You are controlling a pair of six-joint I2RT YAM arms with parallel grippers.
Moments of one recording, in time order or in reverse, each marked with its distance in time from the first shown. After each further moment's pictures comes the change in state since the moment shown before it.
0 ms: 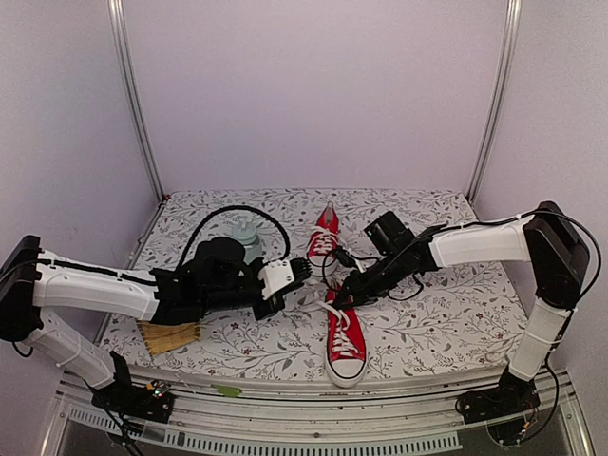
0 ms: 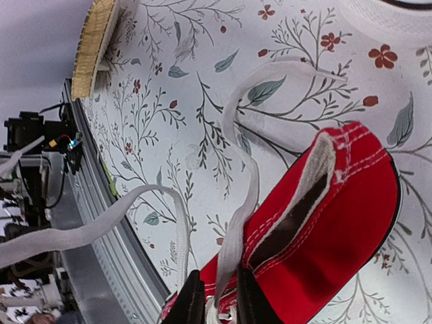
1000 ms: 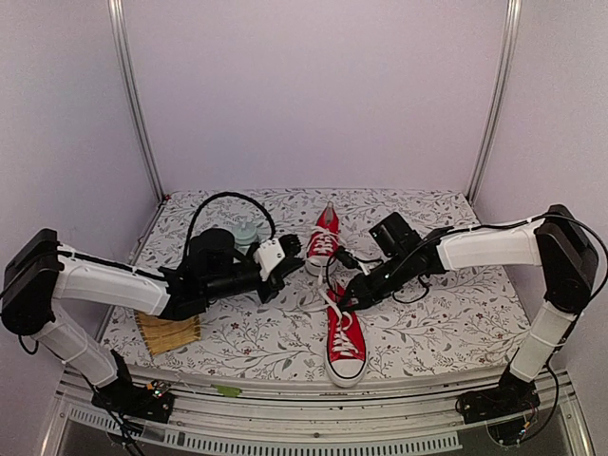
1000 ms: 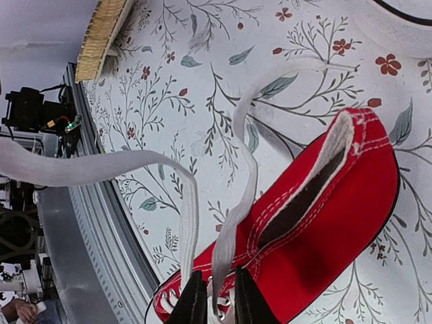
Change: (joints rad) left arm 0.112 0.090 -0.032 0.313 0.111 -0.074; right arm 0.007 -0.061 -0.049 -0.002 0.011 -0.091
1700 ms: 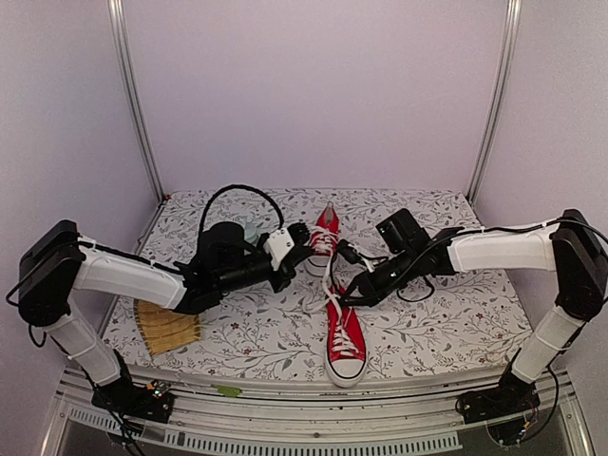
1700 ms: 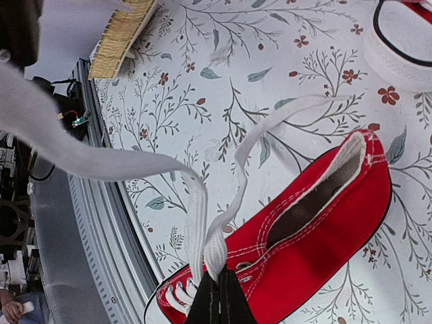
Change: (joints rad) left arm 0.011 0.071 0.045 0.089 -0.002 -0.014; right arm 0.000 -0.060 -0.032 0.033 0.005 -0.069
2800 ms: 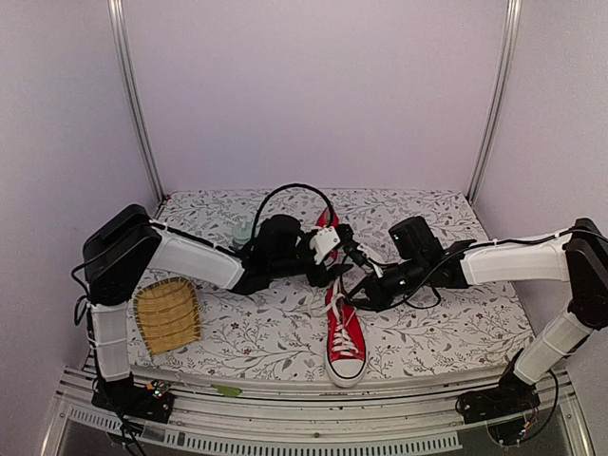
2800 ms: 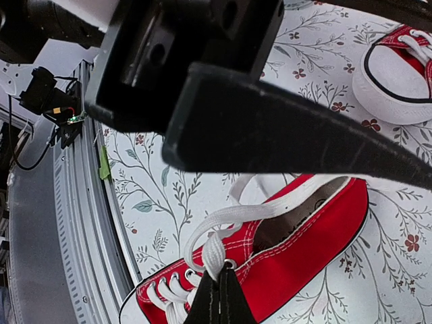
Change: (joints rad) left arm 0.003 0.455 0.429 -0.120 0.062 0.001; right arm 0.000 -0.111 -0.151 0.191 0.044 -0.084
